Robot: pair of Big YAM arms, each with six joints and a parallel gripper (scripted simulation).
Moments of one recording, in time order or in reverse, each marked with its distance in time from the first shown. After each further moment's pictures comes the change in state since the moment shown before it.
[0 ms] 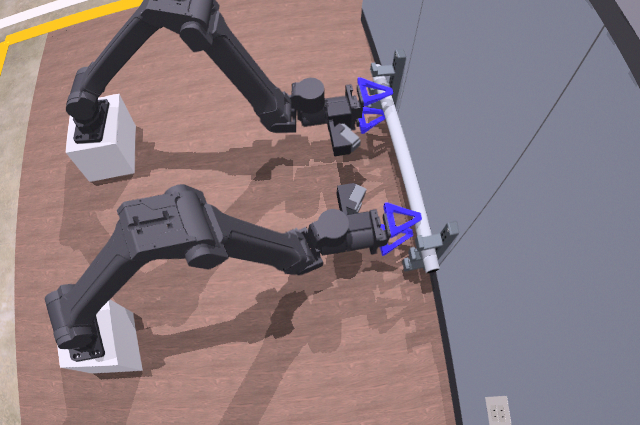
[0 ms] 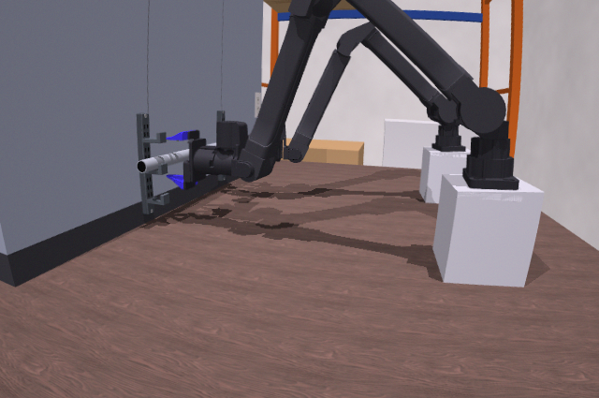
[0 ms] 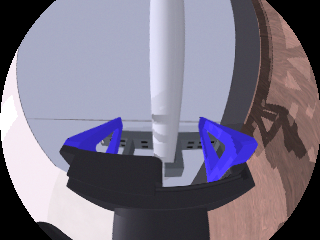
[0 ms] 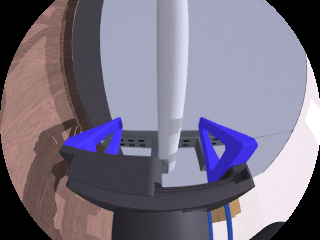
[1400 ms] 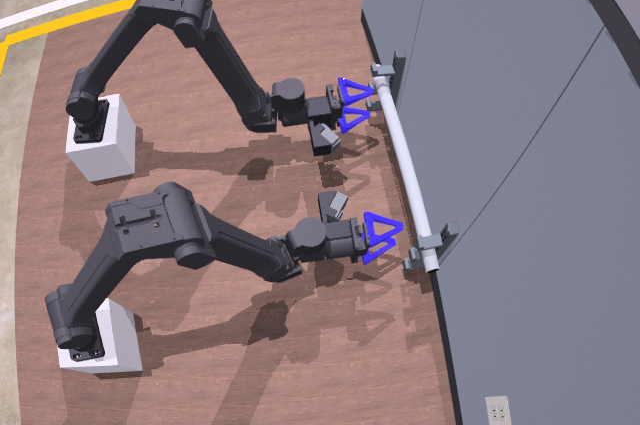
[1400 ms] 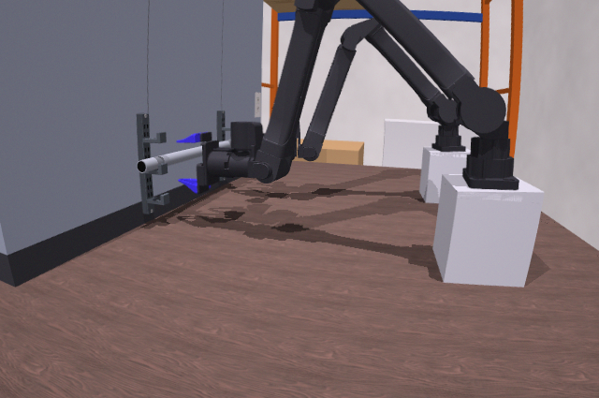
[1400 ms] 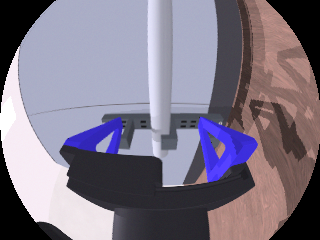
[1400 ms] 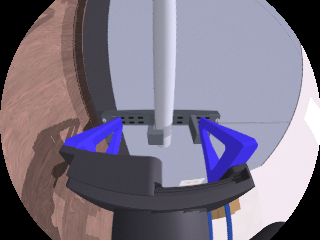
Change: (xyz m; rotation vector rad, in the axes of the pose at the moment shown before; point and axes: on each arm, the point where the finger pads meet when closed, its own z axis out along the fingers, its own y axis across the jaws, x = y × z) left arm 0.009 -0.004 -0.043 0.030 0.010 0.005; right arm 0.015 -0.006 -0.044 0.002 0.023 0.000
